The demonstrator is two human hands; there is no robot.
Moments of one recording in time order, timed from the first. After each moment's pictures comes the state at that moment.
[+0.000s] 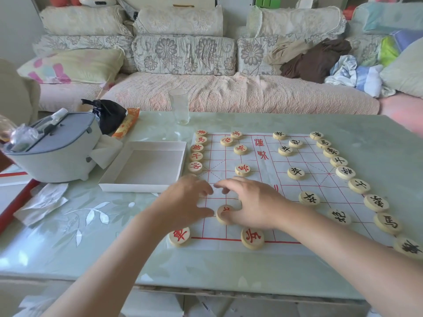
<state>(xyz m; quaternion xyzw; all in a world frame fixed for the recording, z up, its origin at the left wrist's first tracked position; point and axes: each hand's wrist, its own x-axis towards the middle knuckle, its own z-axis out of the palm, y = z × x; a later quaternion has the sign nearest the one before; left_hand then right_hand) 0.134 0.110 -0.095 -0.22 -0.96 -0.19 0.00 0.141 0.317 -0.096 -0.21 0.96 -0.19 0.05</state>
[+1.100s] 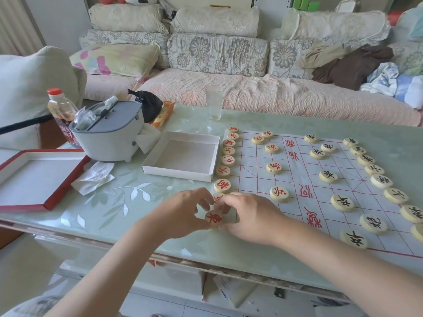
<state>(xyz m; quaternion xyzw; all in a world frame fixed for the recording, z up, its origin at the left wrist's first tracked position) 0.189 0.035 -0.108 -0.12 -0.95 -0.26 -0.09 0.177 0.241 -0.113 -0.28 0.94 -0.20 0.05</state>
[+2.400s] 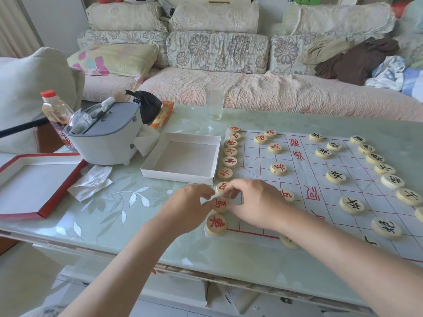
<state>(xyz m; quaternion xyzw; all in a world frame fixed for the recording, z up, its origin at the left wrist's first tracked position) 0.160 0.048 -0.120 -0.04 -0.96 -0.28 -0.02 0.143 0.241 -0.105 -0.19 0.95 -0.23 0.03</state>
